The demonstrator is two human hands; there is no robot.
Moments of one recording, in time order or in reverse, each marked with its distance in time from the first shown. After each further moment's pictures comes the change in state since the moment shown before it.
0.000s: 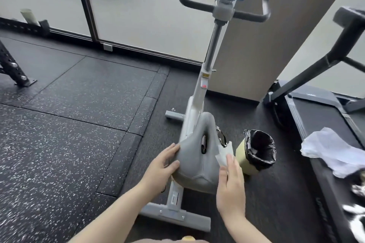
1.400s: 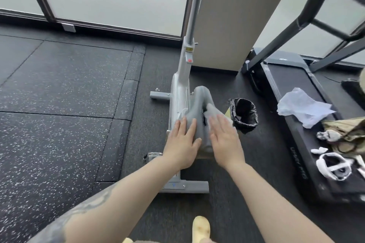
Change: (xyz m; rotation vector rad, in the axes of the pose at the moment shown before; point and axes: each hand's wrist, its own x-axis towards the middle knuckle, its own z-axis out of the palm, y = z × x) left_hand 0.006 0.023 0.016 0.897 -0.270 0.115; right_hand 0.020 -0.026 0.005 -0.416 -0.192 -0.107
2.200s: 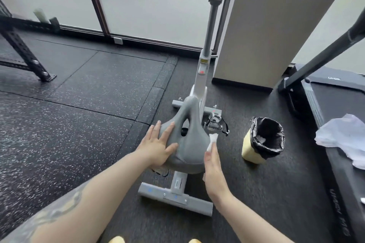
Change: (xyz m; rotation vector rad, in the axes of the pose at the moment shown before) left_hand 0.023 0.032 0.004 0.178 -0.055 -0.399; right_hand -0.021 0.060 -0.012 0.981 -0.284 0.113
